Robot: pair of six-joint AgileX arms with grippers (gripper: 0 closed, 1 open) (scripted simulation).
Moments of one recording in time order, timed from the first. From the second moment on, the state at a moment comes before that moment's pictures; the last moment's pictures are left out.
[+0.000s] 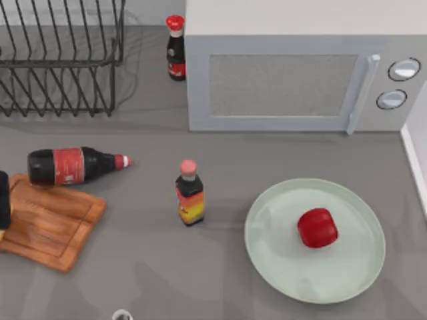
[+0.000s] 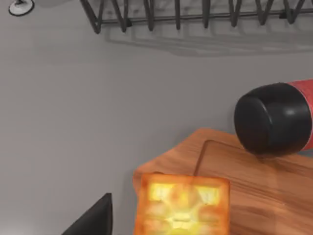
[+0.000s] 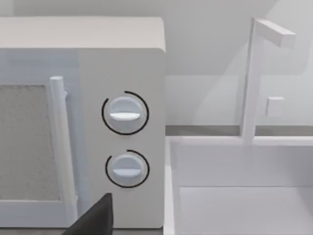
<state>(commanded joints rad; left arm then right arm) 0.07 0.69 0.50 -0.45 0.01 0.12 0.00 0.00 0.00 0.00 0.00 0.00</state>
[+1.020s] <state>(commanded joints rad) 0.15 1.70 1.20 -1.06 0.03 0.28 0.00 0.00 0.00 0.00 0.00 0.00</state>
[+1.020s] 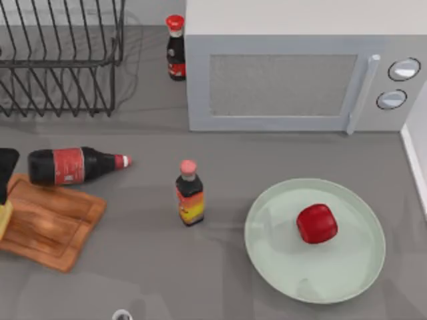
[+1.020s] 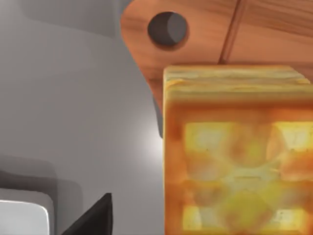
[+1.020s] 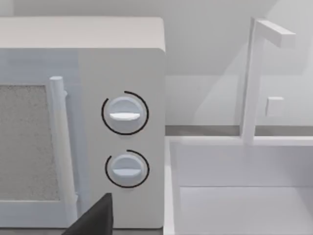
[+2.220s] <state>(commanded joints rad) 0.15 1.81 1.03 -0.78 0.03 0.28 0.00 0.00 0.00 0.00 0.00 0.00</state>
